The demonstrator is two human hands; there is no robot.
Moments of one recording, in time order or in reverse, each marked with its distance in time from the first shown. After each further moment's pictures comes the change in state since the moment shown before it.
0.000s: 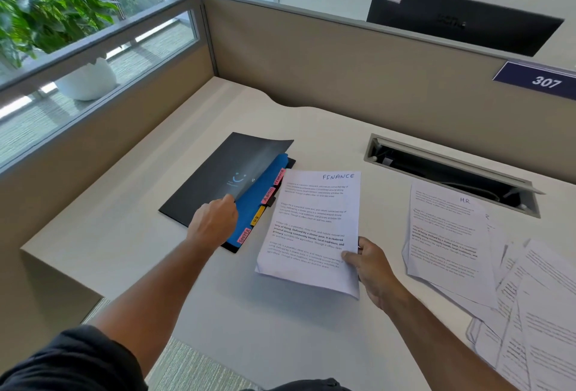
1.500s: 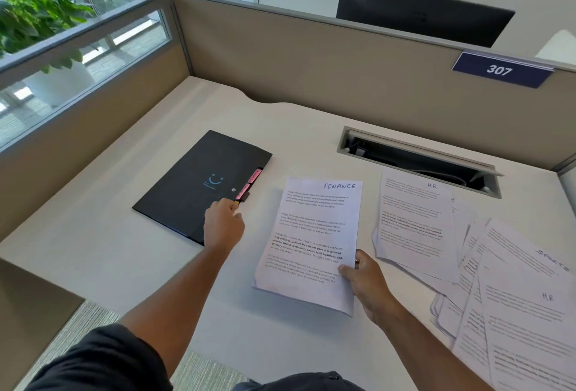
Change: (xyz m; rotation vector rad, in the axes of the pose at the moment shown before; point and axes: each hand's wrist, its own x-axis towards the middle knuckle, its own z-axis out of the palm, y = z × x) left_hand -0.015 0.074 0.048 -0.584 0.097 -0.314; right_hand -0.033 0.049 -0.051 -0.032 0.078 0.017
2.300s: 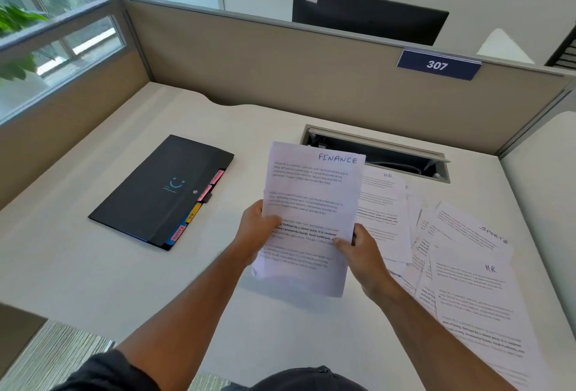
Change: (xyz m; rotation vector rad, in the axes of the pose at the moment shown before) left_hand -0.097 0.119 0.038 -0.690 -0.526 -0.086; right_hand -0.011 -0.020 -0.073 0.048 0.090 -0.199
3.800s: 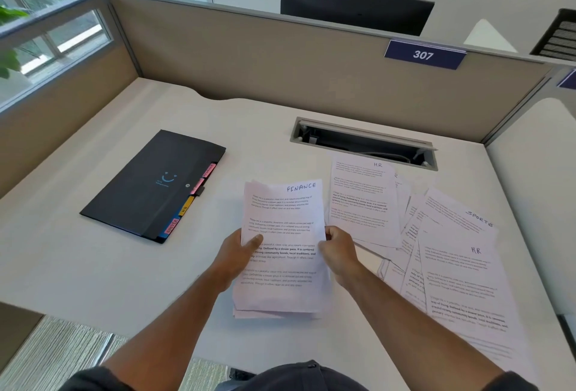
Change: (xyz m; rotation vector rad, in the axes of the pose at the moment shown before) left_hand -0.030 -0.065 -0.024 0.143 -0.066 -0.082; right_hand 0.009 0.027 0.030 -0.157 0.084 0.205
